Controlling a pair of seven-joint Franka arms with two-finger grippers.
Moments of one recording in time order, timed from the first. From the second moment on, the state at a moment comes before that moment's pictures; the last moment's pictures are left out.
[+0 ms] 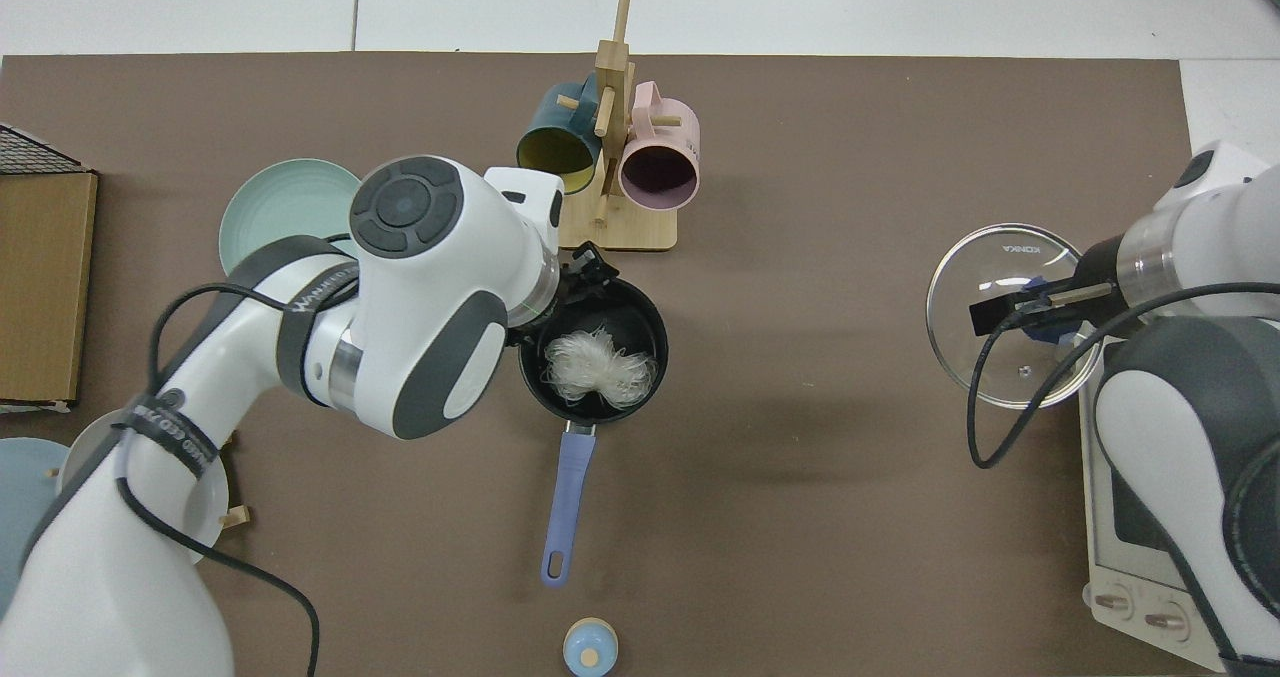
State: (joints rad) left arm -0.06 0.32 -0.46 -1.70 -0.04 2.05 -0.99; right arm 0.07 -0.02 -0.02 -1.81 0.03 1.81 -0.10
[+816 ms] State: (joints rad) left arm 0.08 0.16 -0.23 -1.51 -0.01 1.68 -0.25; right arm 0.08 0.03 0.30 -1.81 0.03 1.93 0.37
